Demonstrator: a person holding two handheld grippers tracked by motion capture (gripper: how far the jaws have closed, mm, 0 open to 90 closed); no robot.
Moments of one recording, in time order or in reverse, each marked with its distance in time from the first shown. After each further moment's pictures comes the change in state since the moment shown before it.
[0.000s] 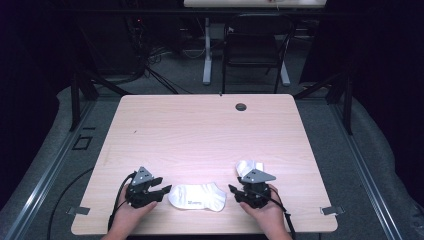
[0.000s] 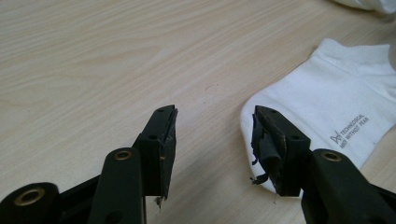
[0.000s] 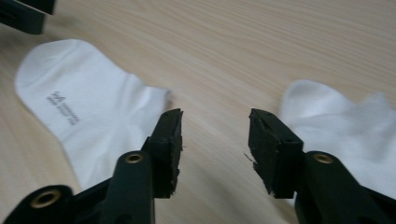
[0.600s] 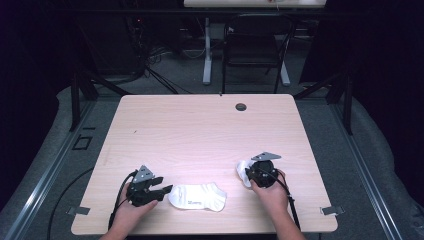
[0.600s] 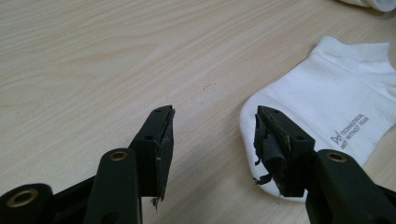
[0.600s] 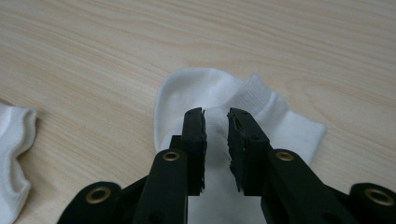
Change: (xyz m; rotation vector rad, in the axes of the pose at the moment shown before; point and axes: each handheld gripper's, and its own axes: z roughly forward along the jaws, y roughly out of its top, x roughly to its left) left arm 0.002 0.002 0.005 0.022 -0.019 0.004; right arm -0.052 0.014 0.026 0.133 -0.150 0.146
